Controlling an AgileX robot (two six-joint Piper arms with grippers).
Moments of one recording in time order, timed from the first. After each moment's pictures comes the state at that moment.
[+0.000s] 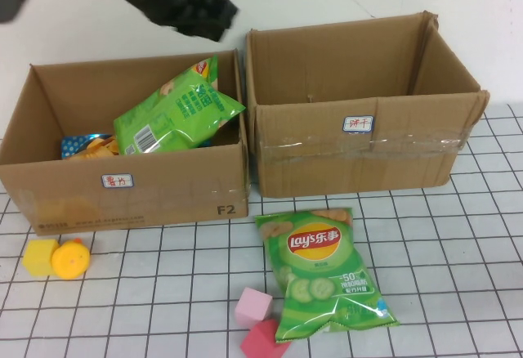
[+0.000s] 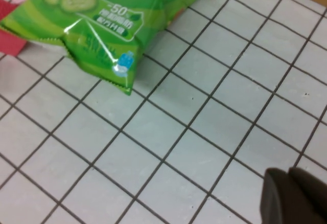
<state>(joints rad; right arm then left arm) -0.04 0.89 -0.44 0.80 0.63 -1.23 -0.29 1.99 -2.26 -0.31 1.21 0.33</state>
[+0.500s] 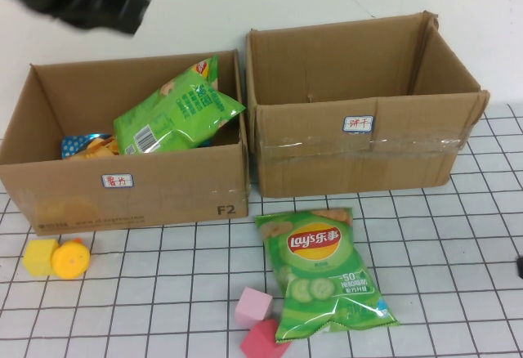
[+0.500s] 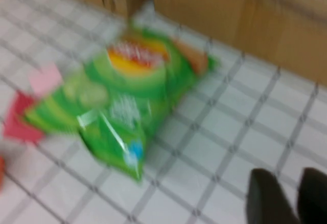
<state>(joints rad) -0.04 0.89 -0.44 1.13 0.59 -1.45 -0.29 1.53 -1.91 -0.21 1.28 0.29</state>
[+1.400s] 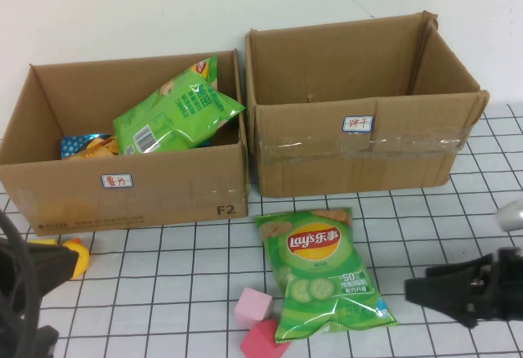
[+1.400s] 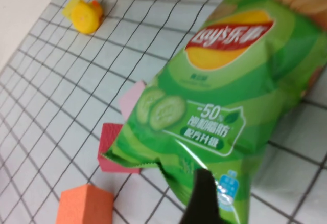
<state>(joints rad) -0.02 1.65 -0.50 1.71 0.94 -1.92 -0.29 0.74 -0.88 -0.31 0.92 0.31</state>
